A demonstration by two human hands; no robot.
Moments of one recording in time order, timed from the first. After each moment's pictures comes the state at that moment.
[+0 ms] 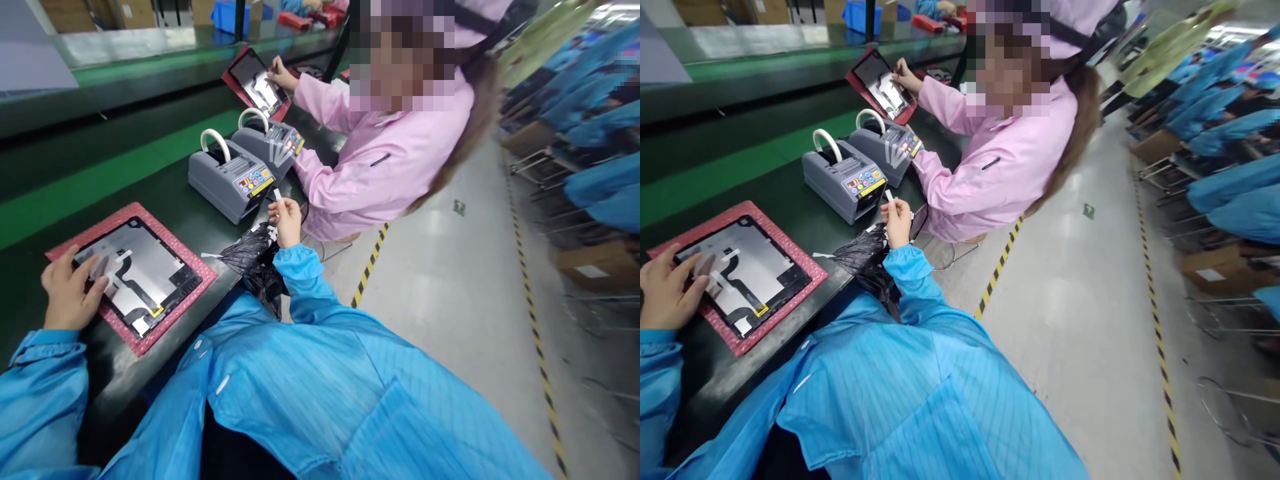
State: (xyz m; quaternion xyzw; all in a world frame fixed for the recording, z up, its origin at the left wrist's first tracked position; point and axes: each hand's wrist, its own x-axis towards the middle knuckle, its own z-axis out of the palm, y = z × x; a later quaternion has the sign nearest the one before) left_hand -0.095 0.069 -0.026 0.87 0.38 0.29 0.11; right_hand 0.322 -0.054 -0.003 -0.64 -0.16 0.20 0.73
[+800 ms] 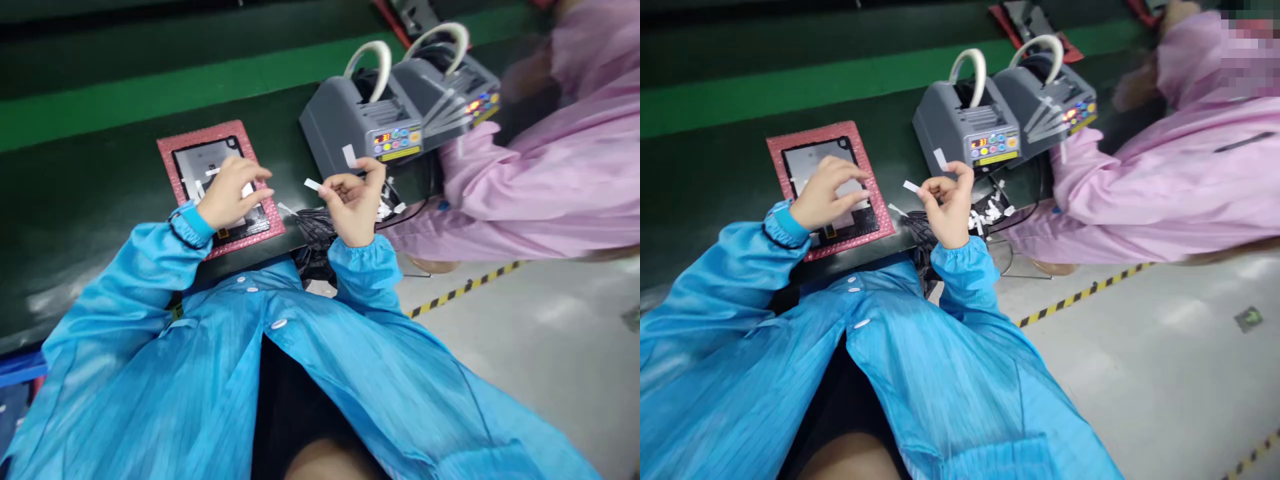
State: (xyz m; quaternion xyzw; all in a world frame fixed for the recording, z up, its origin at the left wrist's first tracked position) left_hand 0.019 0.011 0.028 0.90 0.33 0.22 0.19; right_hand 0.252 -0.066 0.009 -0.57 -0.52 0.27 0.58
